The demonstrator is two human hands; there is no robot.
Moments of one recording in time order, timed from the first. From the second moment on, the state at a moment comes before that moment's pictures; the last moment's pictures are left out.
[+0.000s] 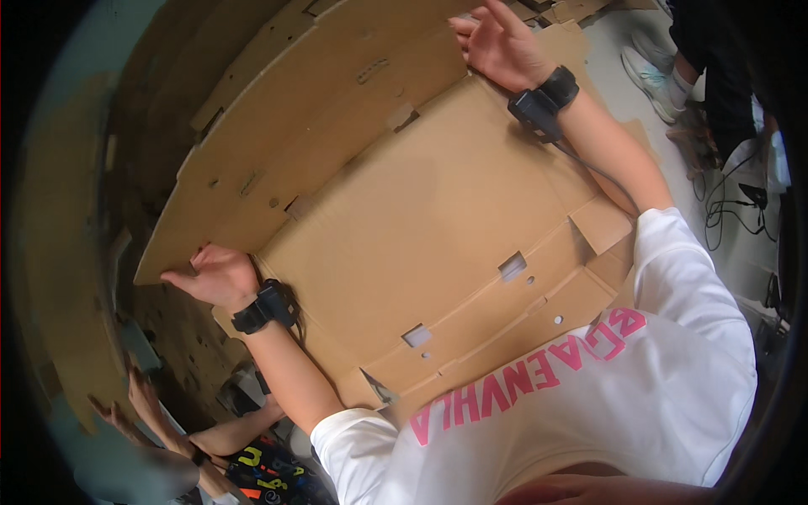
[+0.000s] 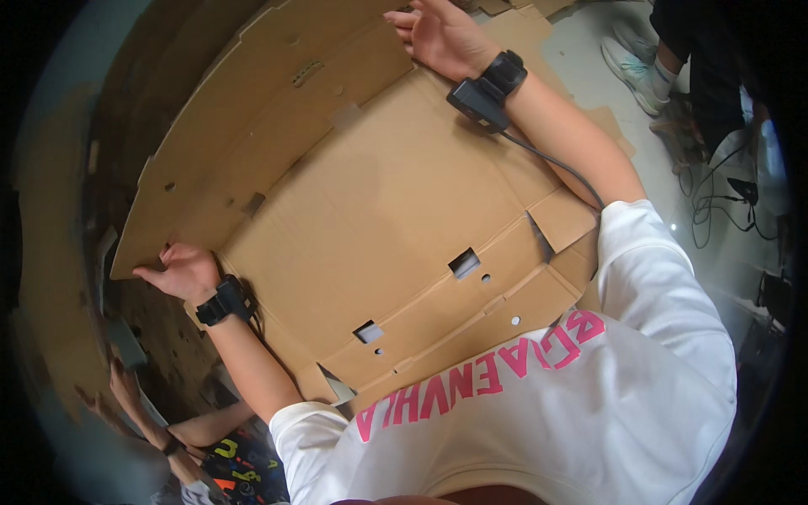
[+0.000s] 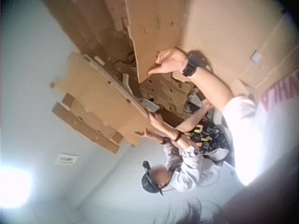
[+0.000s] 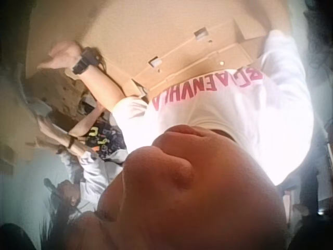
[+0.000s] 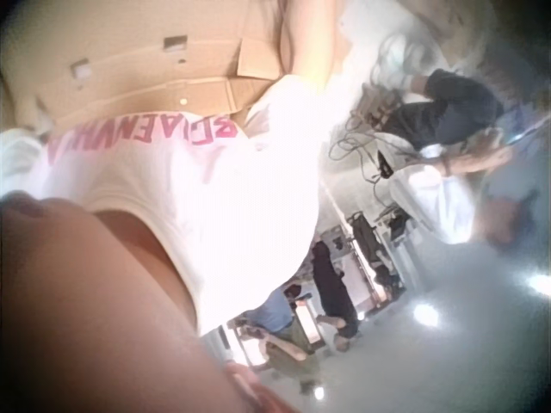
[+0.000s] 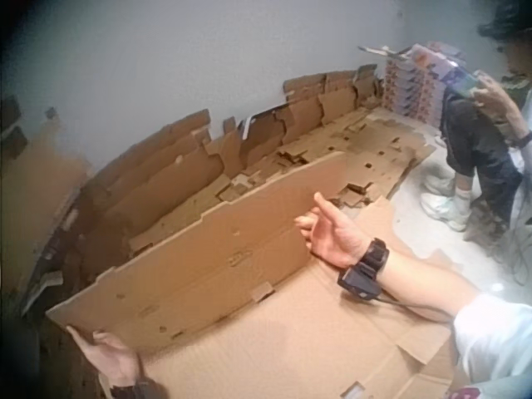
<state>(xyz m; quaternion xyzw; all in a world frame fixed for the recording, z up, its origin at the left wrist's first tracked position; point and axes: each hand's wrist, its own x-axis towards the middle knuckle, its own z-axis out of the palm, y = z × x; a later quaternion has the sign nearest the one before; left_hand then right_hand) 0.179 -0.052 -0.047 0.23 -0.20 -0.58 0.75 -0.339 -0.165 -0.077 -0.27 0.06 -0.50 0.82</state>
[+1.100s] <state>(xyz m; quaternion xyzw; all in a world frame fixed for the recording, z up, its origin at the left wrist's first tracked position) 0.168 -0.049 -0.052 0.29 -0.40 -0.53 0.68 -0.323 -0.135 -0.024 -0.44 0.15 -0.56 0.68</state>
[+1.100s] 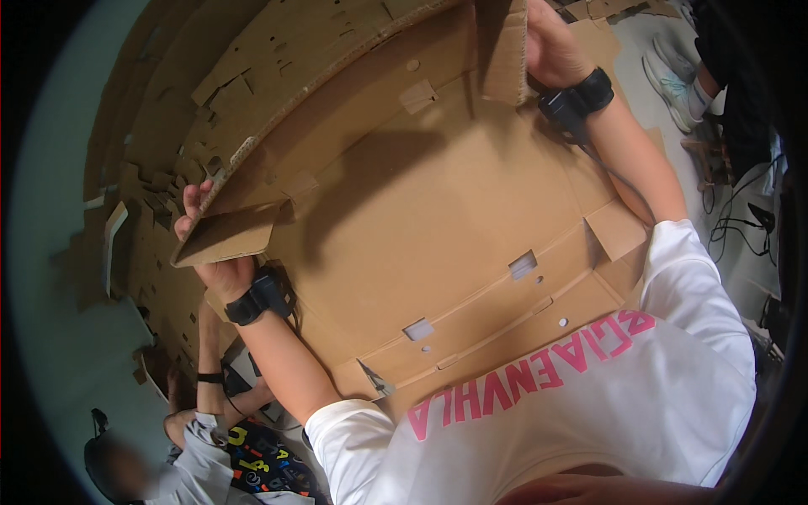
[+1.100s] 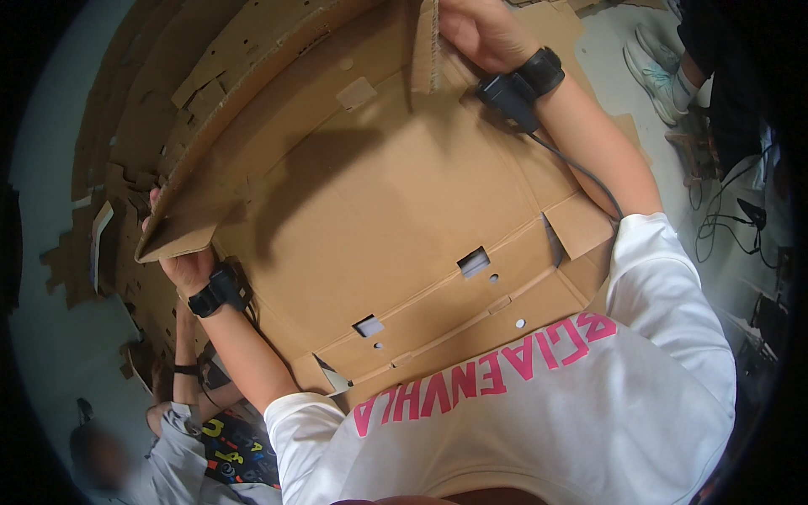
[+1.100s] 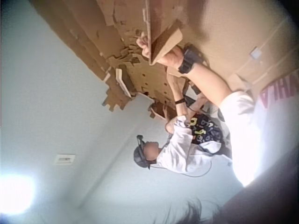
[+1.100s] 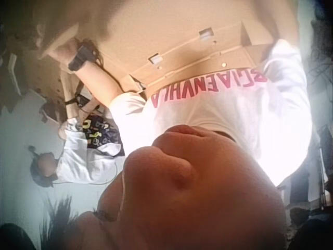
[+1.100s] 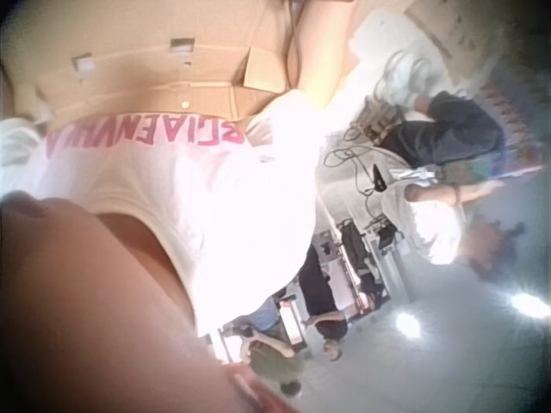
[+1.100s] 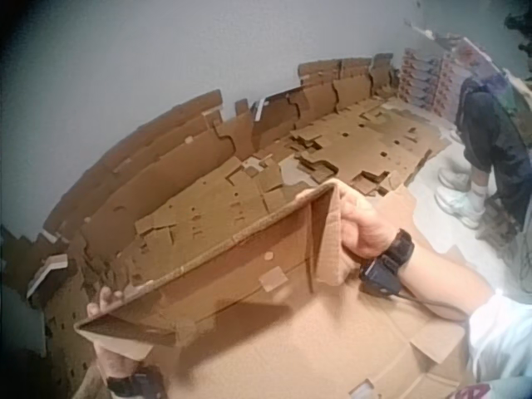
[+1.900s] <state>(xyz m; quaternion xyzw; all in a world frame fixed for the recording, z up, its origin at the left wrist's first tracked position) 0.127 0.009 0.005 0.53 -0.72 -0.18 0.41 -0.331 -0.087 0.040 -0.92 0.33 -0.18 0.11</state>
